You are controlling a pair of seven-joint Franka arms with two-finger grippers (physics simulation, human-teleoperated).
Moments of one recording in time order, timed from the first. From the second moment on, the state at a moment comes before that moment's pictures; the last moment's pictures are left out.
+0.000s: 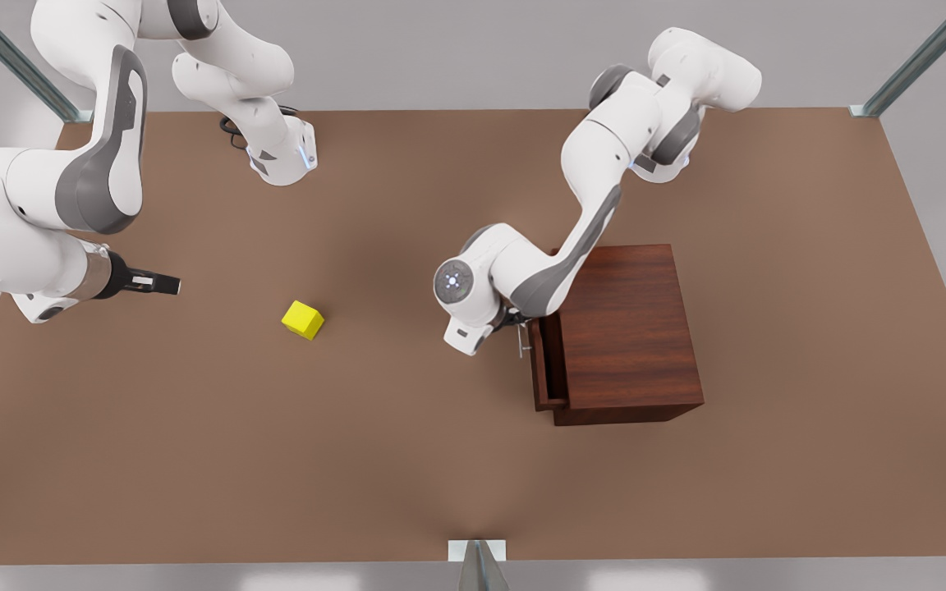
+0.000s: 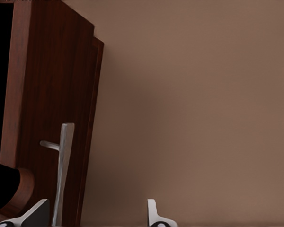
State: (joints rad) left arm -0.69 0.97 -0.12 -0.86 0.24 1.54 -1.00; right arm 0.12 0.22 -0.19 -1.45 0.05 1.37 0.08
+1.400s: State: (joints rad) left arm -0.63 0.74 -0.11 -0.77 0.18 1.52 -0.98; right arm 0.24 0.17 -0.18 -1.85 0.12 1.73 0.24
